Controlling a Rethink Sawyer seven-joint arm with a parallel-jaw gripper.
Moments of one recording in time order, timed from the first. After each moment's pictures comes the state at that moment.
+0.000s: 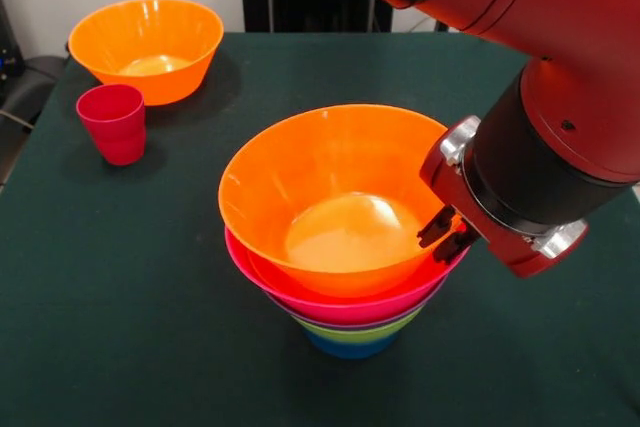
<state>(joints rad) -0.18 0.29 -1.45 0.02 1.14 1.52 2.38</state>
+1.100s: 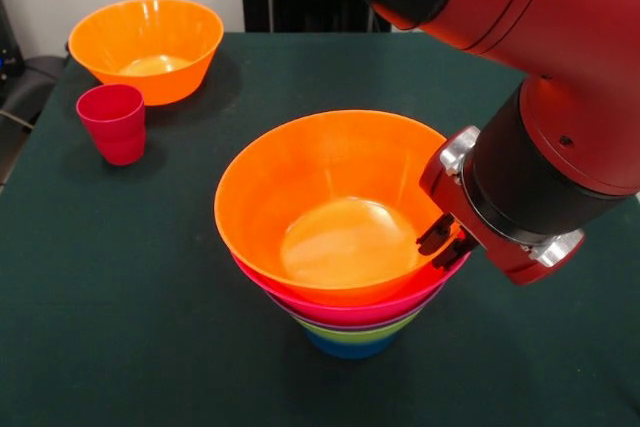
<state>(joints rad) -0.18 0.30 -1.47 0.02 1.15 1.52 2.38</state>
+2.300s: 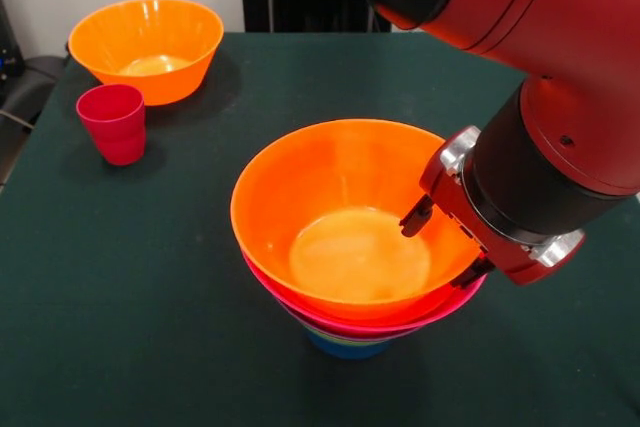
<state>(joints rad) -0.18 0.30 -1.47 0.02 1.16 1.52 2.38</state>
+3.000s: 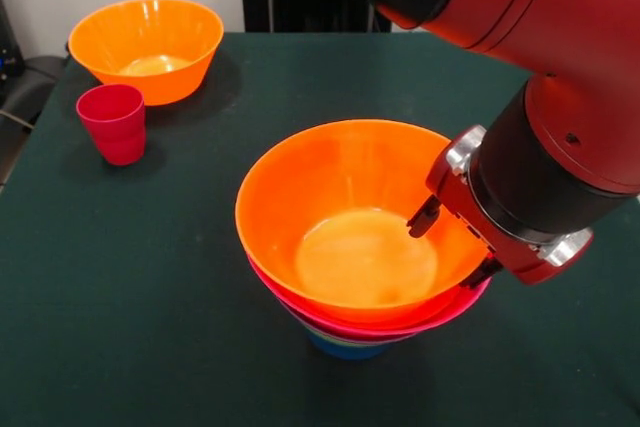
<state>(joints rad) -0.18 0.30 -1.47 0.02 1.18 1.52 2.38</state>
